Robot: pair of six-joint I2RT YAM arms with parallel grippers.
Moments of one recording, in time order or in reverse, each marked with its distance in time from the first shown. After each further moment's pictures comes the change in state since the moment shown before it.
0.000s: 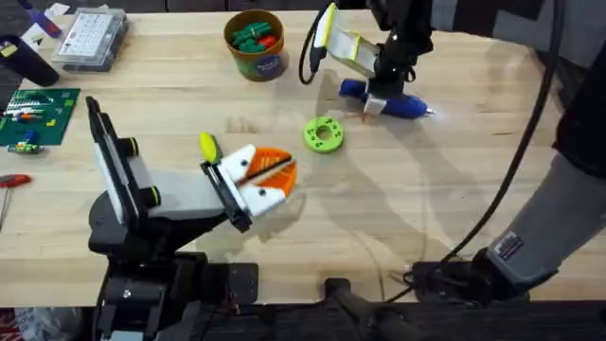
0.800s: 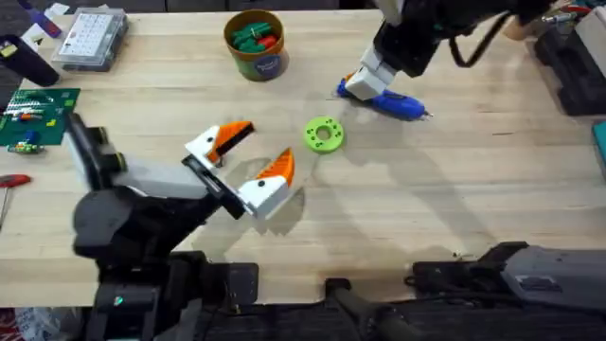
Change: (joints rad) left arm 0.073 0.000 0.046 -0.047 -0.156 -0.277; right arm 0.197 -0.520 0.000 -0.121 0.004 0.463
